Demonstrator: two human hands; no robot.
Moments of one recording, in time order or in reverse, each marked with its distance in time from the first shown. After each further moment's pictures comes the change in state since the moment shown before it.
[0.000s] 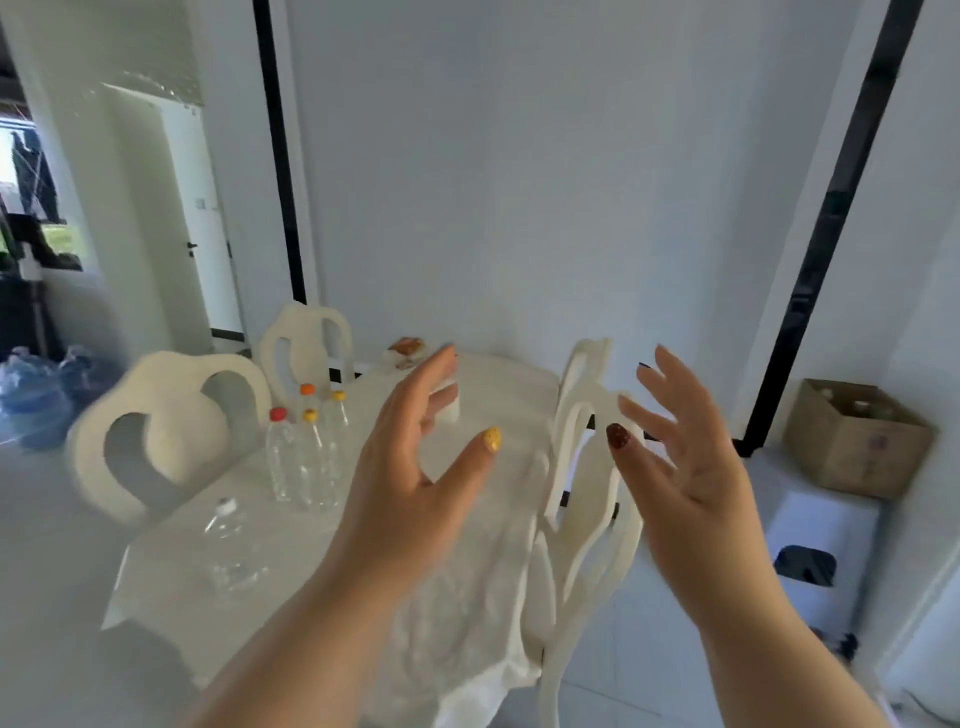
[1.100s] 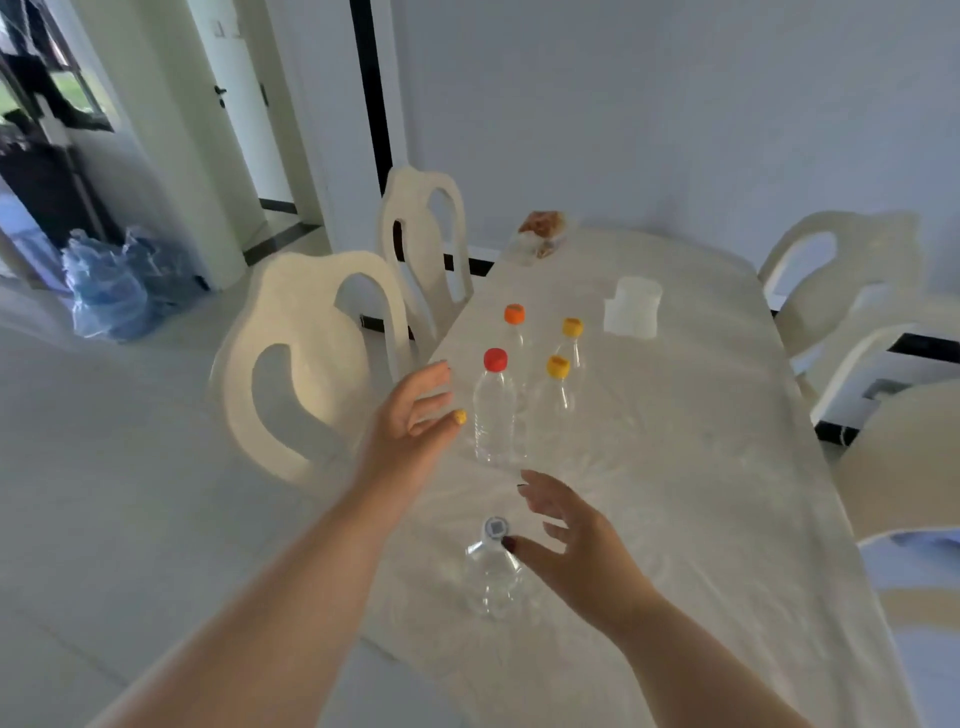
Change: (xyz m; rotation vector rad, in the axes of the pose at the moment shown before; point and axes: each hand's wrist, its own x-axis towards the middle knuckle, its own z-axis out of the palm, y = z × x) left_hand 0.131 -0.414 -0.345 -0.092 -0.012 -0.532; right_hand 0.002 0.226 0.512 -0.162 -0.529 0.585
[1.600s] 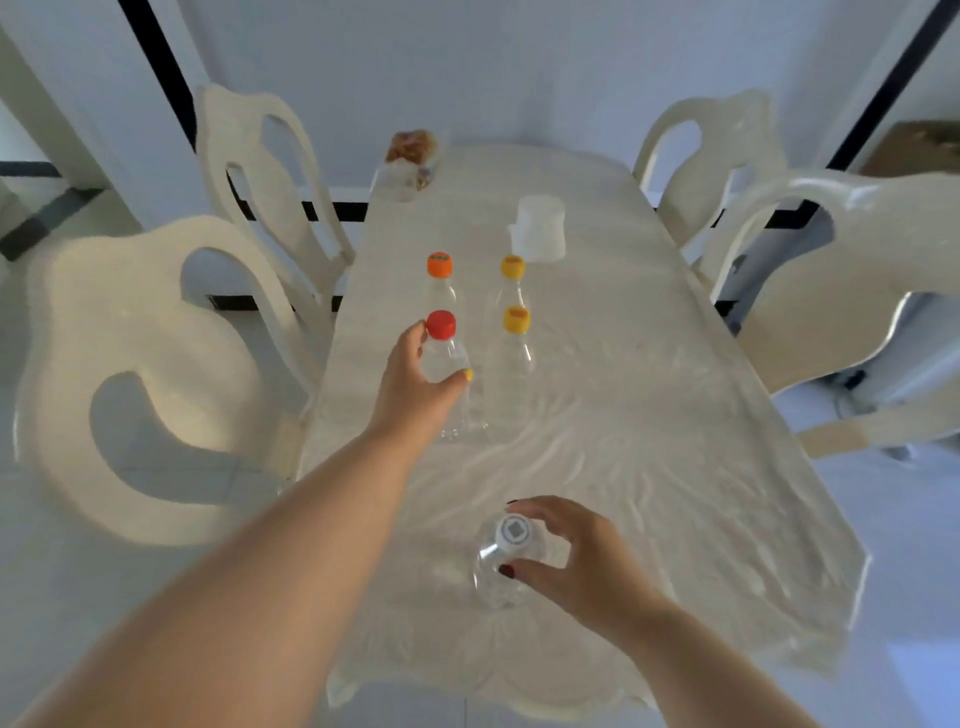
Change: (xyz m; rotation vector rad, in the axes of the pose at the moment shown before) left_hand 0.128 -0.102 0.045 0.210 -0.268 -0.103; right_hand 0.005 0.029 0.057 -0.200 0.219 0.227
